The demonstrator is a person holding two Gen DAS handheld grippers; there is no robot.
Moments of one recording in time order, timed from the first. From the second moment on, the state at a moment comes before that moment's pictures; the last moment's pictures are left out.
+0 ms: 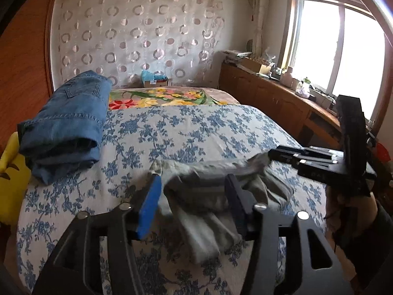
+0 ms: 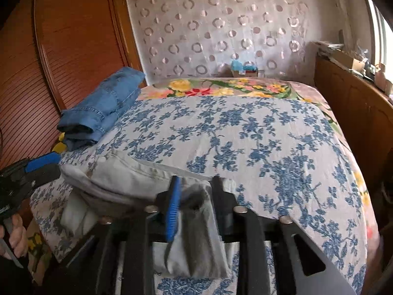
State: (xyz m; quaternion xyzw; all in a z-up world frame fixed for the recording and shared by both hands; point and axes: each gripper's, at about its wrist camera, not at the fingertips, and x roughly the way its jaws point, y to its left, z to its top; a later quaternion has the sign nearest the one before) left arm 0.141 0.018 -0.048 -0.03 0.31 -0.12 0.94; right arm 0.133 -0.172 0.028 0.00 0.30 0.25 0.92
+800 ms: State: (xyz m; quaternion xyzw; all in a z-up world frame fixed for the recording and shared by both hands) left arm 0.122 0.006 -0.104 -0.01 0.38 -0.14 0.91; right arm 0.109 -0.193 -0.010 -0.03 0.36 0.27 0.89
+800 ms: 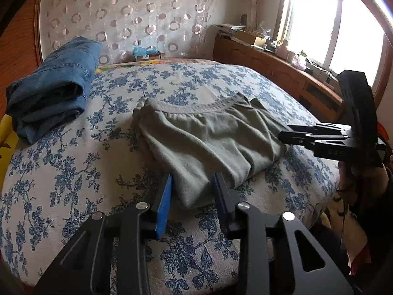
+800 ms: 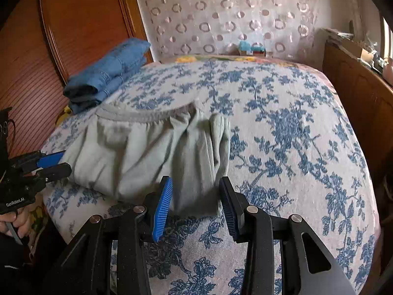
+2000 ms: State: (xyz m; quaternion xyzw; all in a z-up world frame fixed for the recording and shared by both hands) left arm 0.080 0.022 -0.080 0.00 0.35 -0.15 0.92; right arm 0.050 -0.217 0.001 -0.01 0.32 0.29 0.90
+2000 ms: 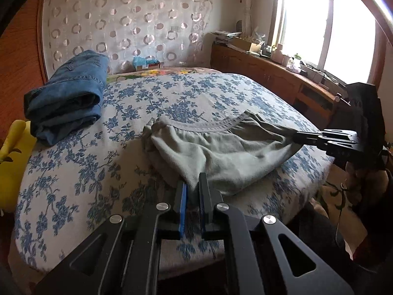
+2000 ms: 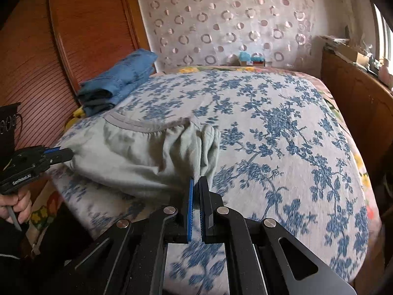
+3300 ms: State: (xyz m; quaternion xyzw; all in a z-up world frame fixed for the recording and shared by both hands) left arm 0.084 0.034 -0.083 -0.01 0.35 -0.09 0.93; right arm 0.042 -0.209 -0.001 -0.01 0.33 0.27 0.90
